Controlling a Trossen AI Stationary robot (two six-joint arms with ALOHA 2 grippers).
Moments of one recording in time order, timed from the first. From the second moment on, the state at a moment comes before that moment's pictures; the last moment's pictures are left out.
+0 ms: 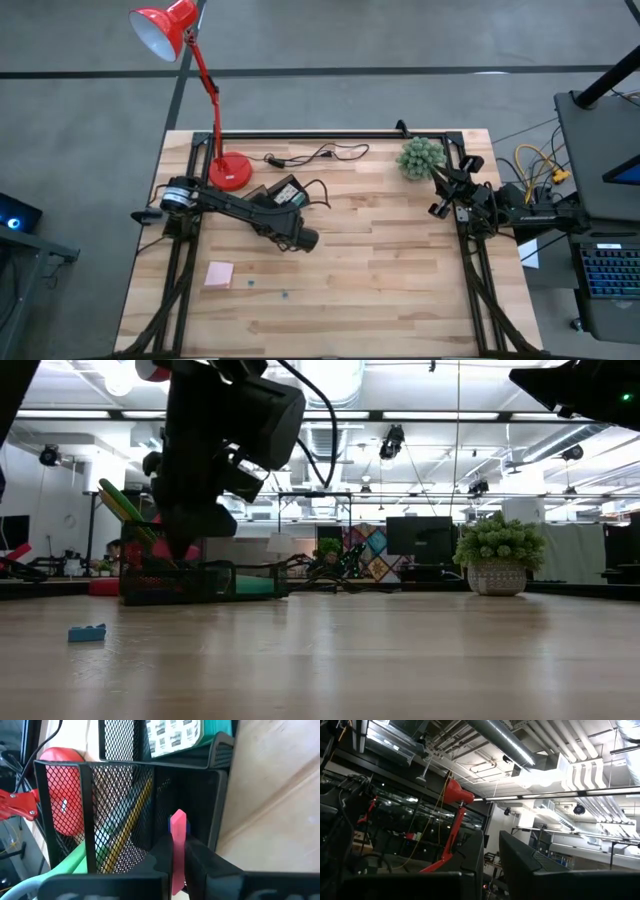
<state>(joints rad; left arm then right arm) -0.16 1.92 1.36 -1.35 -0.45 -0.96 0.00 0.11 0.01 0.69 0.37 -0.60</state>
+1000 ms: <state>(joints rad) -0.16 1.92 1.32 -1.34 -0.45 -0.92 0.00 0.11 0.01 0.69 0.37 -0.60</state>
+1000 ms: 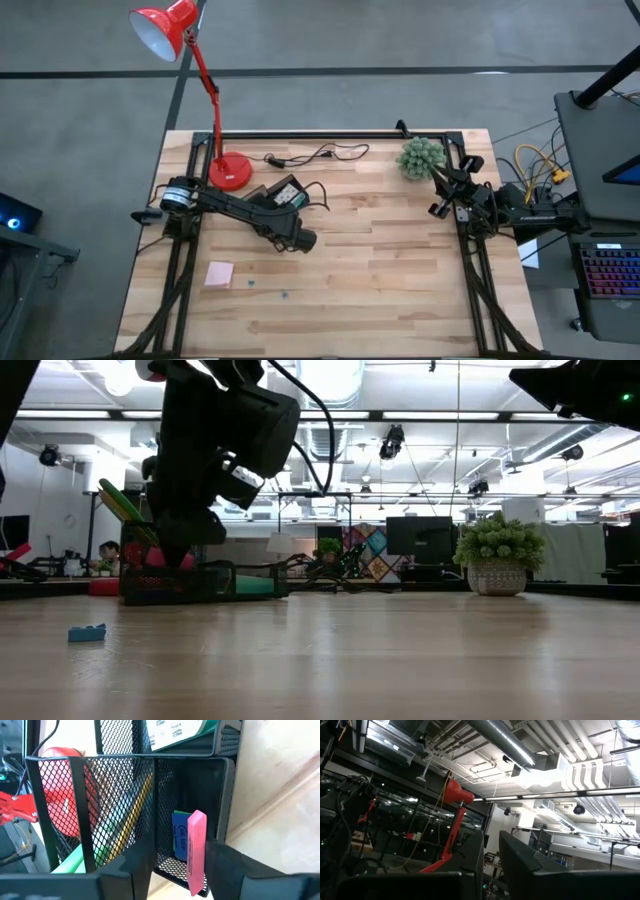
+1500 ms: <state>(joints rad) -0.16 1.92 1.32 -1.35 -0.45 -0.90 0.00 0.11 0.01 0.69 0.37 -0.60</state>
